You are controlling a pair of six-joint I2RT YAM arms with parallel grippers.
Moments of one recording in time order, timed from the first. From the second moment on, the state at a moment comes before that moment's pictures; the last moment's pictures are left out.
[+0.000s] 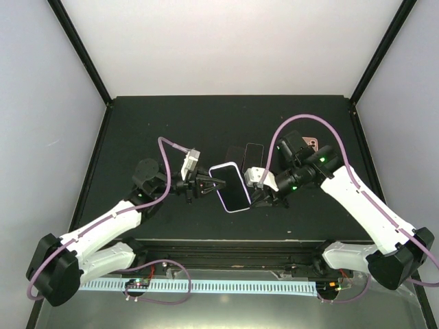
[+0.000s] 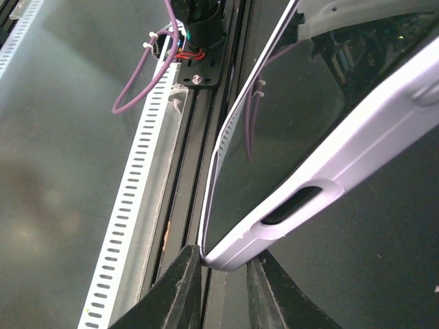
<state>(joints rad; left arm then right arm) -0.61 1.01 0.54 0.65 0.96 -0.64 0.62 1.22 1.27 -1.25 -0.81 -0.88</state>
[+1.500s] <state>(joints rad) -0.65 0.92 0.54 0.70 0.81 -0.85 0.58 1.13 1.12 -0.79 -0.86 -0.33</state>
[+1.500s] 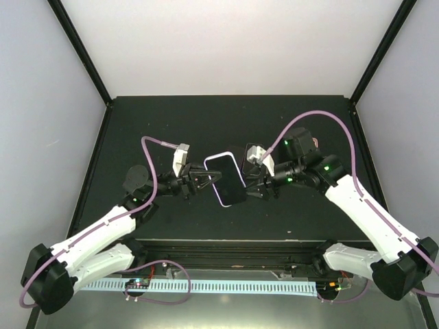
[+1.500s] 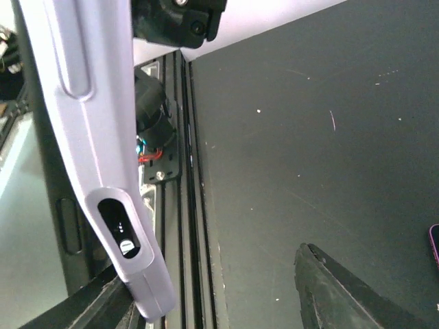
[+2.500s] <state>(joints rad) -0.67 0.90 0.58 0.56 0.59 -0.73 0.49 1.24 1.17 -0.48 -1.12 0.02</state>
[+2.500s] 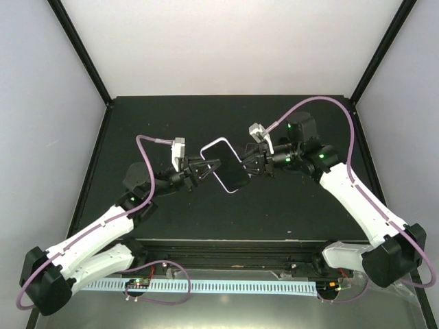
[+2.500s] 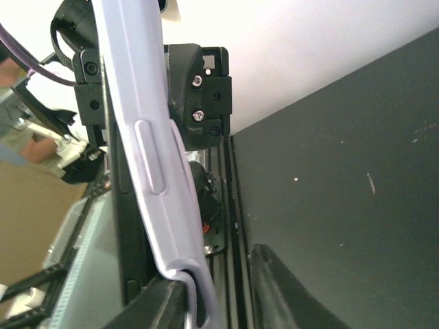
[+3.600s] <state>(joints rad) -0.97 1.11 0.64 0.18 0.01 -0.45 0.26 1.12 0.87 -0.74 -0.41 0.44</state>
